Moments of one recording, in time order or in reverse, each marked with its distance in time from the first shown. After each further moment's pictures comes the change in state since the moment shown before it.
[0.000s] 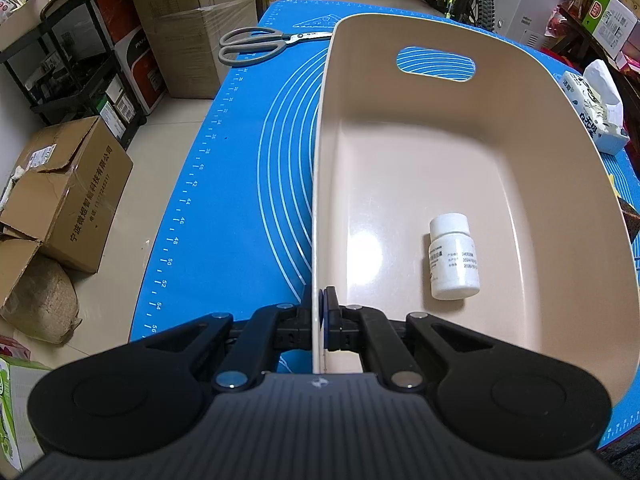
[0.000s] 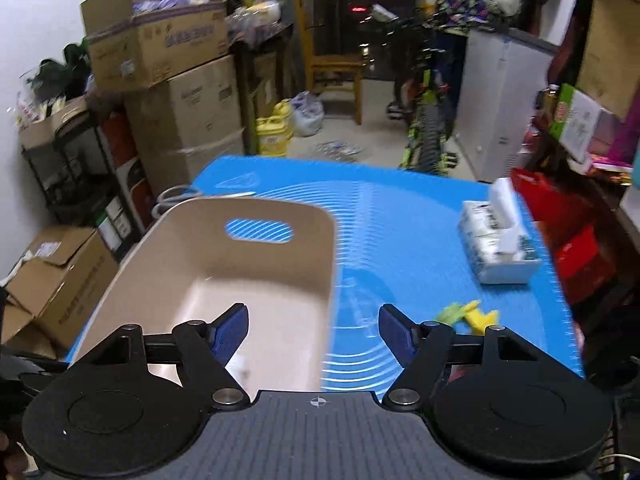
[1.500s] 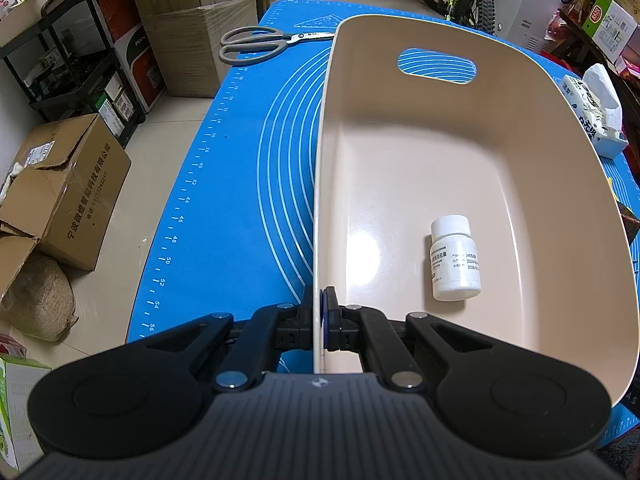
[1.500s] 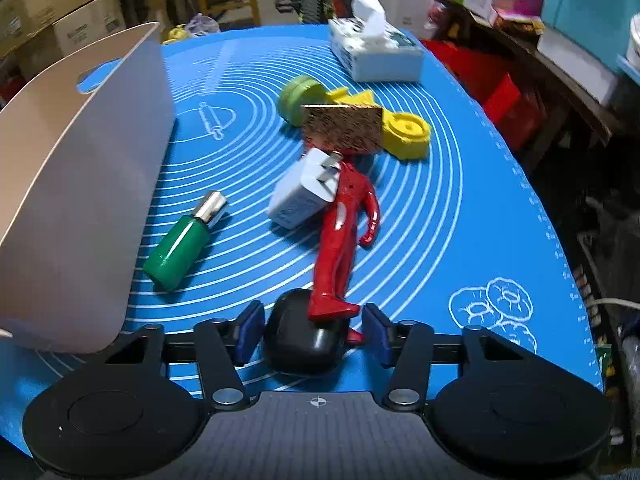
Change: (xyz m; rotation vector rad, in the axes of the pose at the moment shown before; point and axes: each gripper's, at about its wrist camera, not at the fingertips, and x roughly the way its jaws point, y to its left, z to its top) left arm 0.001 0.003 0.000 -0.008 0.000 -0.011; right arm 0.032 -0.078 -0.156 0.187 0.235 -0.184
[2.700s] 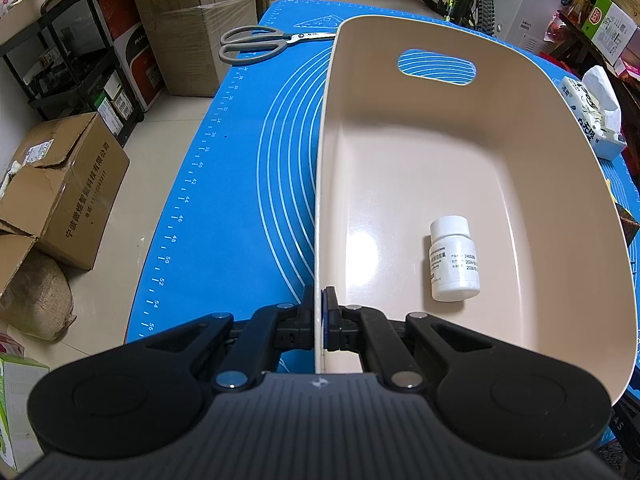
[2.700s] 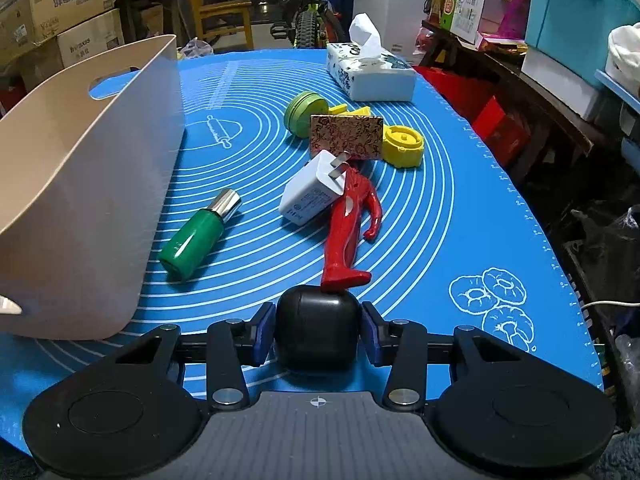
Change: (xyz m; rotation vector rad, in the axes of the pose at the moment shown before) left arm -0.001 0.000 0.000 -0.007 0.001 -0.007; right arm -0.012 0.012 -0.023 0.013 -0.089 -0.035
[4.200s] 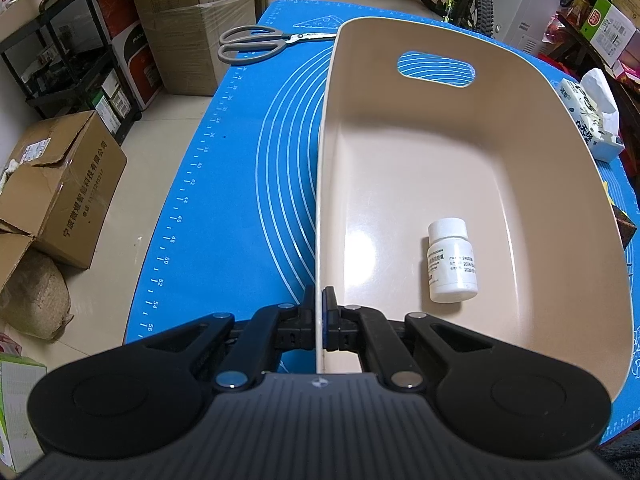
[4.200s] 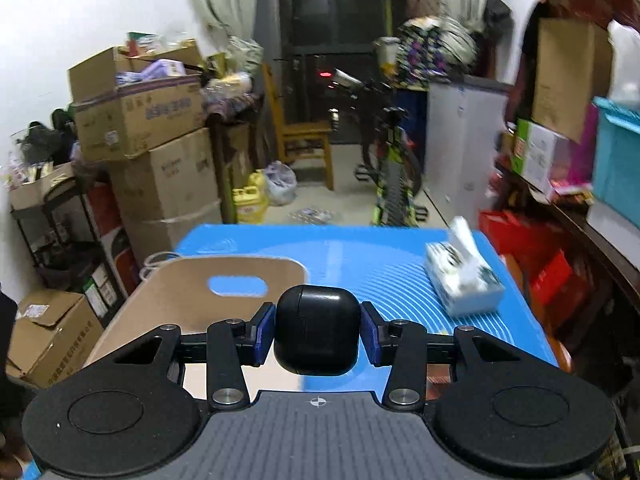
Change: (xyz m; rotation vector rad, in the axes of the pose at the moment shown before) left arm 0.000 0.004 0.001 -0.004 0.003 -0.011; right arm -0.086 0.071 0.129 -0.103 -0.376 0.210
